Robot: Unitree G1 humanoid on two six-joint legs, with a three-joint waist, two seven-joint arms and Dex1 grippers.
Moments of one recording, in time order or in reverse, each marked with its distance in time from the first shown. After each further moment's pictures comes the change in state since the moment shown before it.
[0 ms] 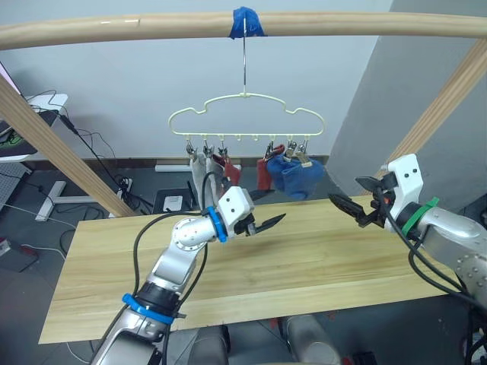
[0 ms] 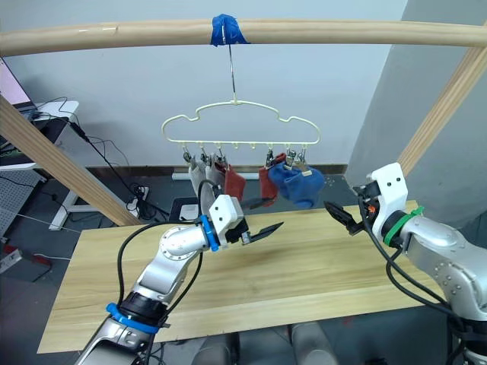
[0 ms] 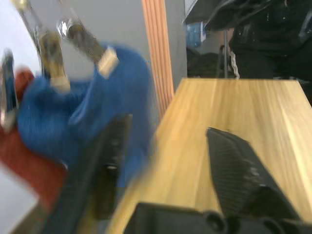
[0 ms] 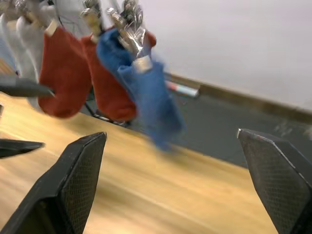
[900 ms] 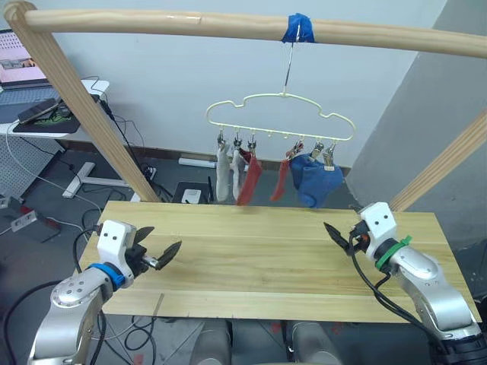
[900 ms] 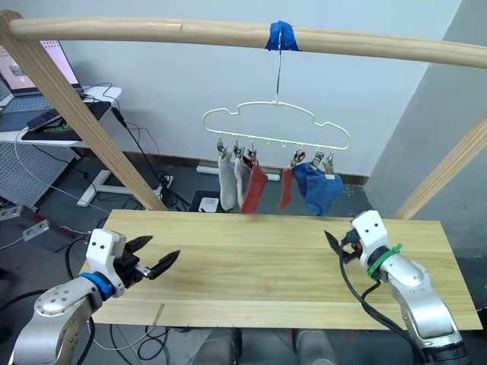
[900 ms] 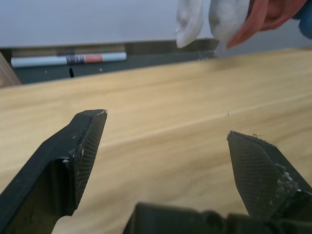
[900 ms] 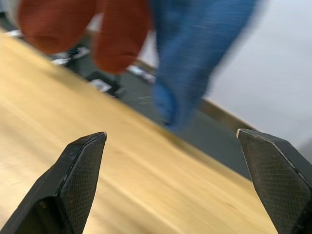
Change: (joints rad) left arm 0.470 0.191 0.510 -0.223 -0.240 0.469 0.137; right arm 0.194 0.214 0.107 0.250 -0.514 -0.446 0.108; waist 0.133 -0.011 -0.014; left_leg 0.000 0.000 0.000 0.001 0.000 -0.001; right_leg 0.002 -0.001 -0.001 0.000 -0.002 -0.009
